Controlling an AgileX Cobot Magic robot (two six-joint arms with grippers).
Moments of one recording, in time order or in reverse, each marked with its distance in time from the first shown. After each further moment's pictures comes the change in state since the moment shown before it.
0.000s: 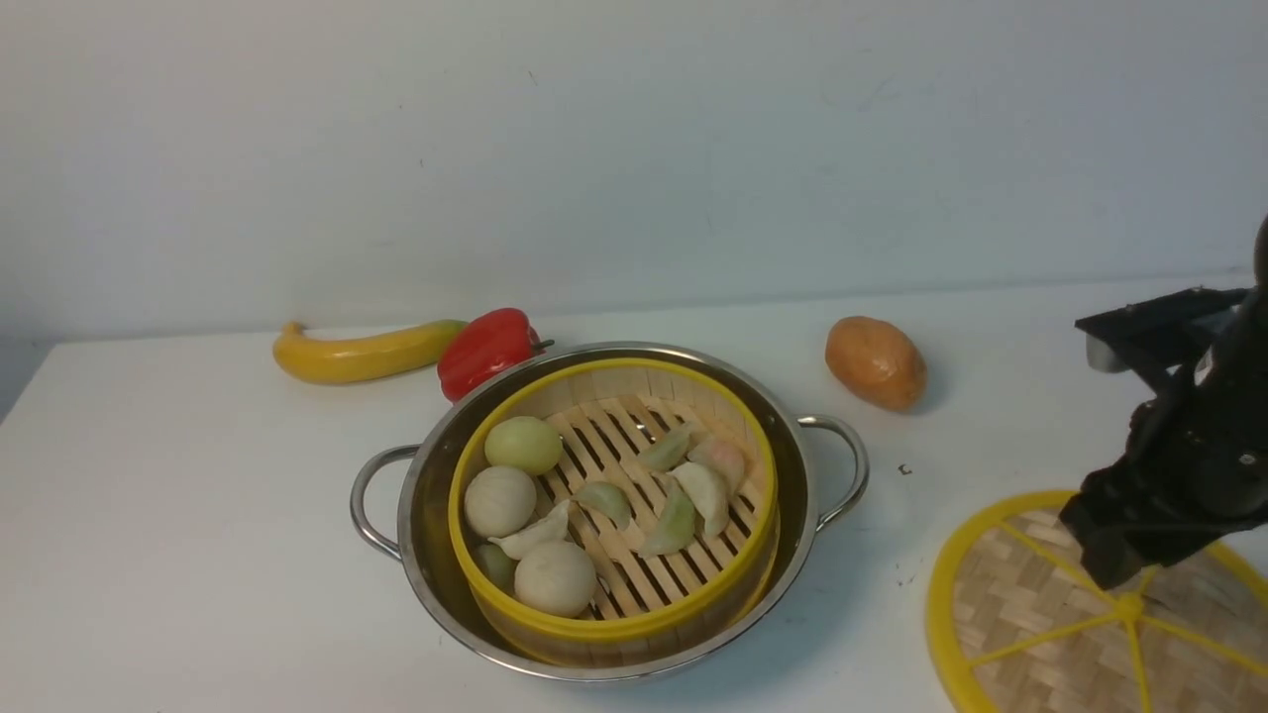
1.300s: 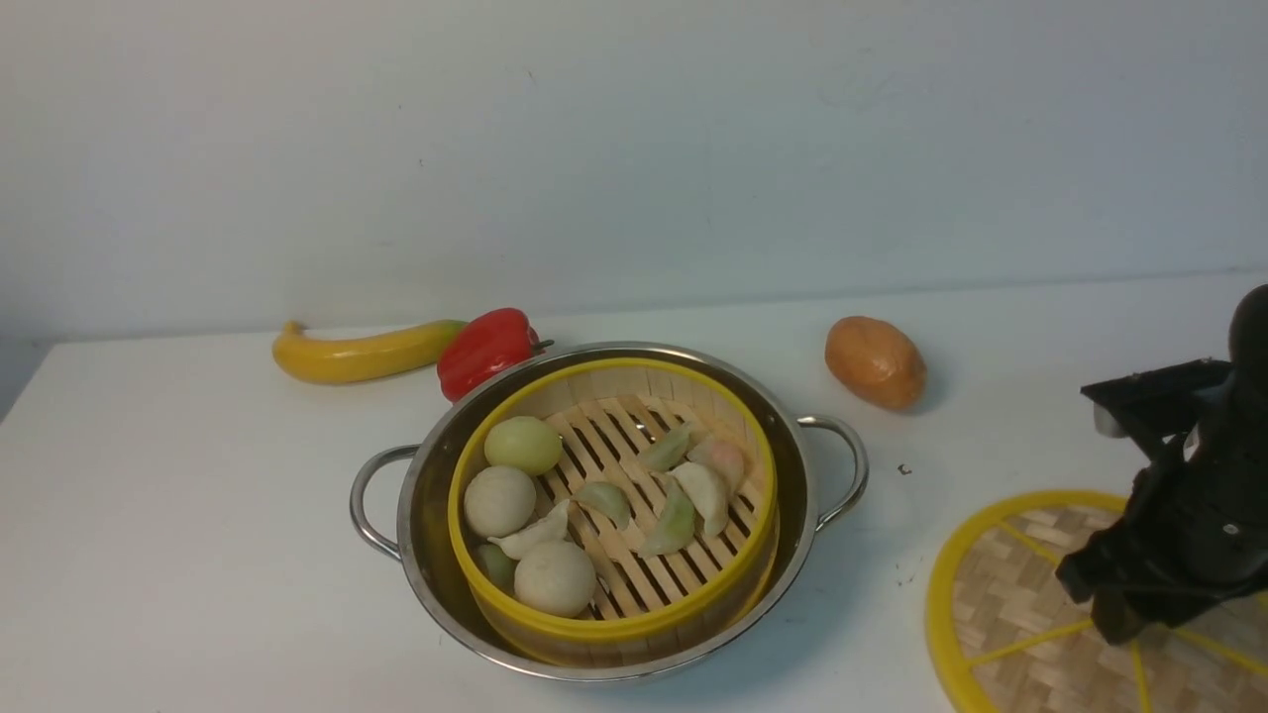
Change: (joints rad) right arm 0.001 0.038 0.123 -0.037 -0.139 0.091; left arm 0.000 0.000 0.000 0.000 0.000 0.000
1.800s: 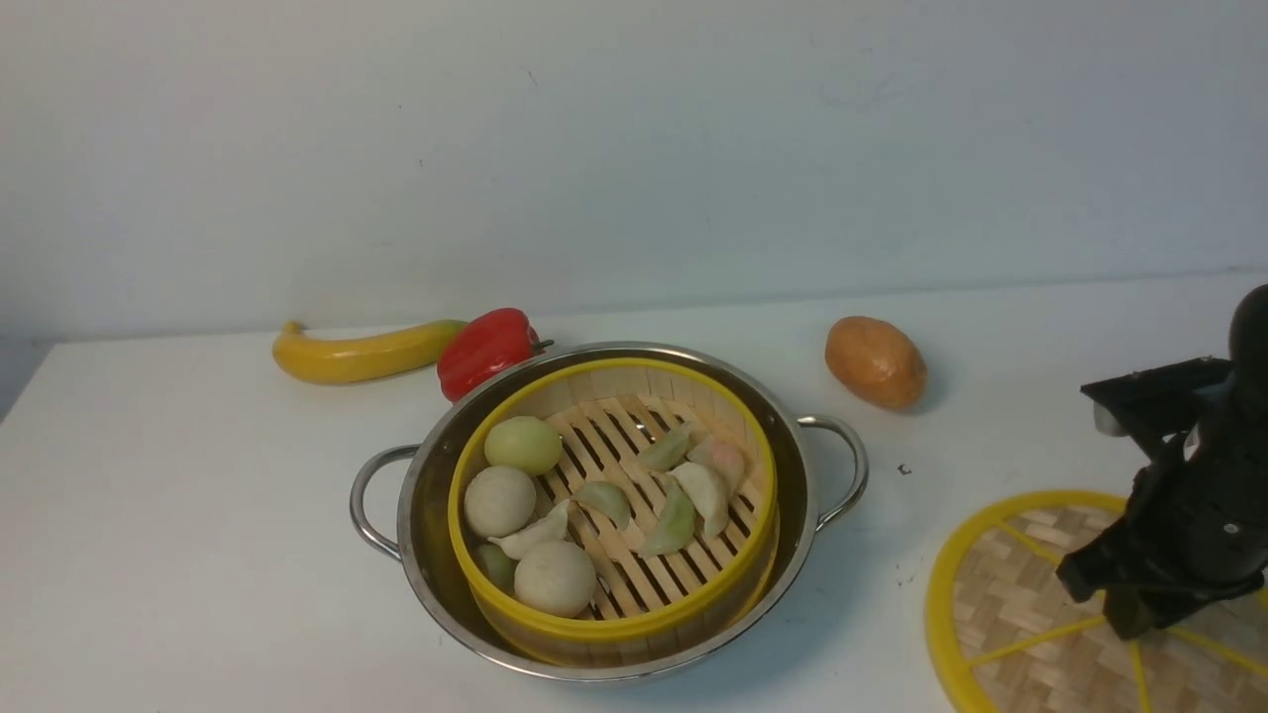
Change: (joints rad) right arm 0.000 0.000 0.000 -0.004 -0.003 0.000; left arm 0.000 0.000 0.000 0.000 0.000 0.000
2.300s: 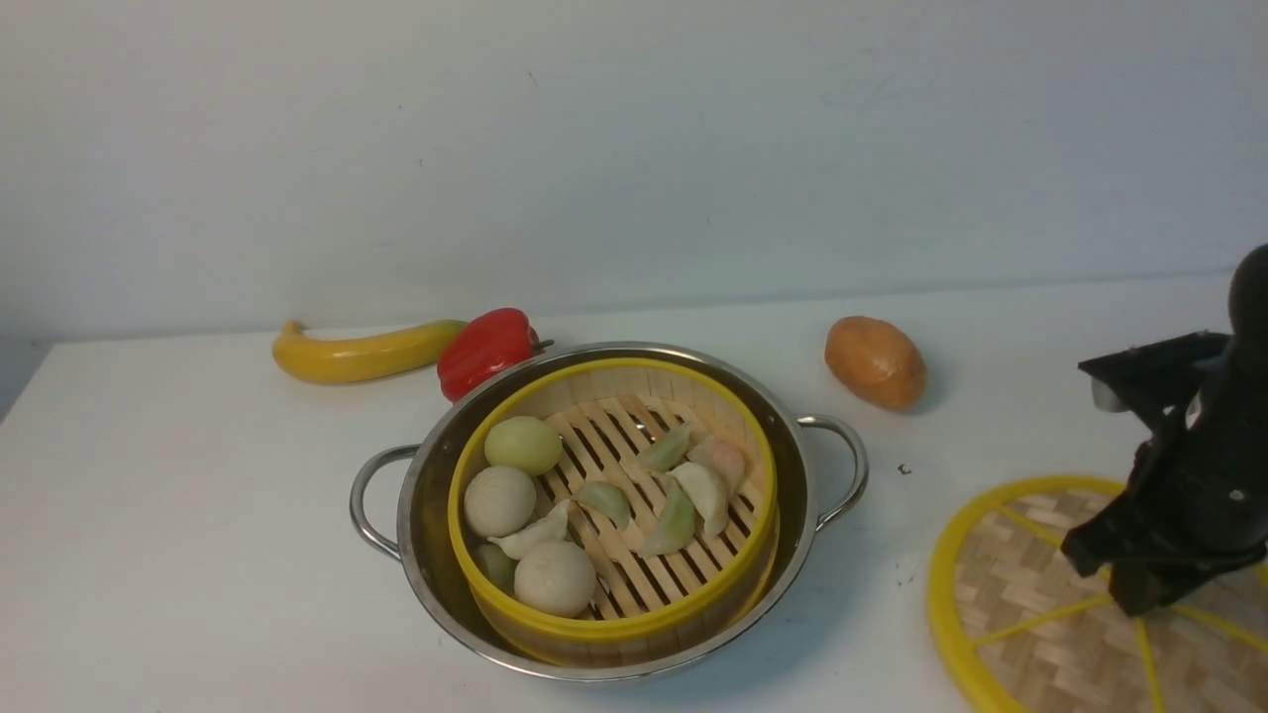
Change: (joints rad) right arm 0.000 -0.001 -0.095 -0.011 0.117 -0.022; left arm 0.000 0.000 0.000 0.000 0.000 0.000
